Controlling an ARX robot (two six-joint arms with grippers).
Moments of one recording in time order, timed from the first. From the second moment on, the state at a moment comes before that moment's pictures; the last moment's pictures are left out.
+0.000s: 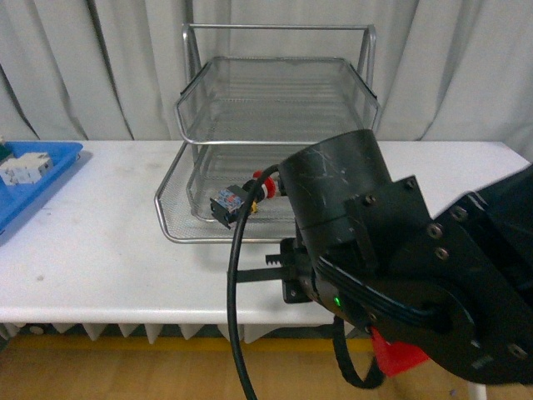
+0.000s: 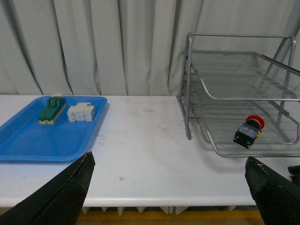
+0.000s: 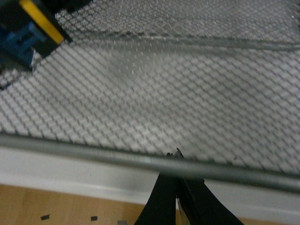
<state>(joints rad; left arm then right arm) 0.00 0.01 0.01 0.00 0.00 0.00 0.56 2.15 1.05 0.39 0.26 0.30</state>
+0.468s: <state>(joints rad) 0.00 0.01 0.01 0.00 0.00 0.00 0.49 2.36 1.54 0.15 0.30 0.25</state>
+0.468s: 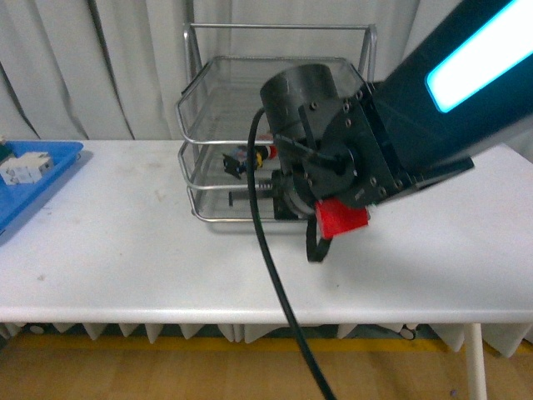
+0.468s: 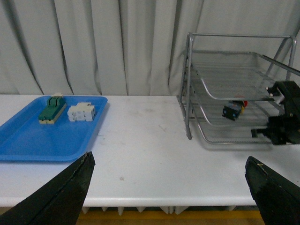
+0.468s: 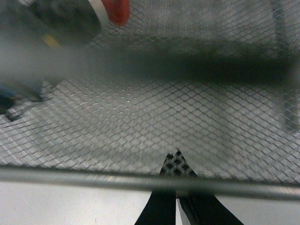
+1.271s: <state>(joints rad) 0.00 0.01 0.01 0.00 0.00 0.00 0.50 1.67 0.65 0.67 0.30 0.32</state>
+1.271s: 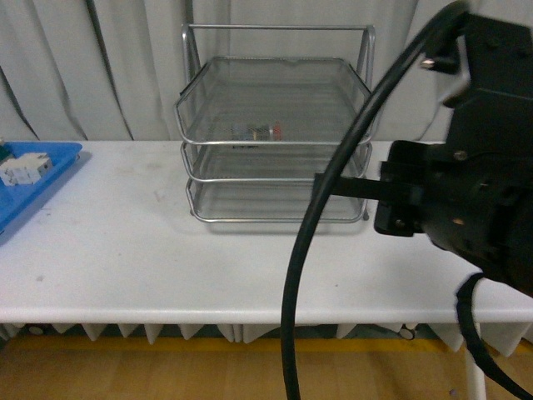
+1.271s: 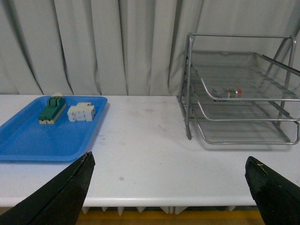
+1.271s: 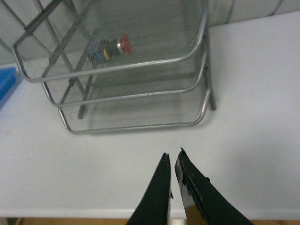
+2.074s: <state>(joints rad) 0.00 0.01 0.01 0.00 0.00 0.00 0.16 1.06 0.08 0.96 0.16 0.01</state>
